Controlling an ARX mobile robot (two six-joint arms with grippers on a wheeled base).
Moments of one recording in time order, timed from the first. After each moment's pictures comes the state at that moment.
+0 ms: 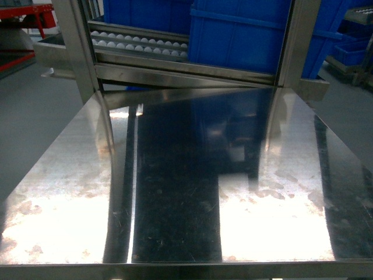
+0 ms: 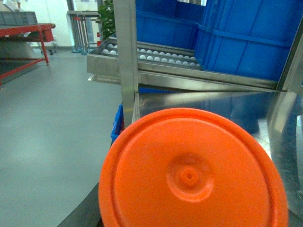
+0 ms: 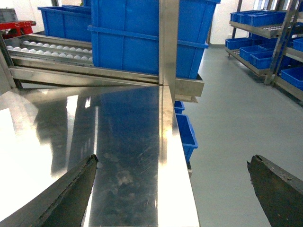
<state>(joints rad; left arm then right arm) 0.00 0.19 0.01 0.19 0.00 0.00 0.00 0.00 0.01 -0.01 0.00 0.00</state>
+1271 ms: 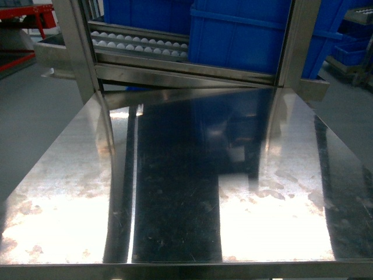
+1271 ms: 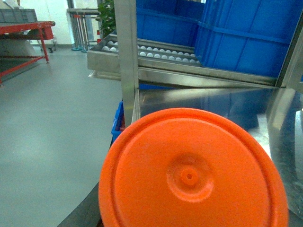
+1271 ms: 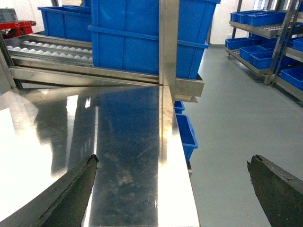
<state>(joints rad) 0.00 0.01 0.01 -0.01 0.00 0.00 0.00 0.00 0.01 -0.01 0.00 0.00</state>
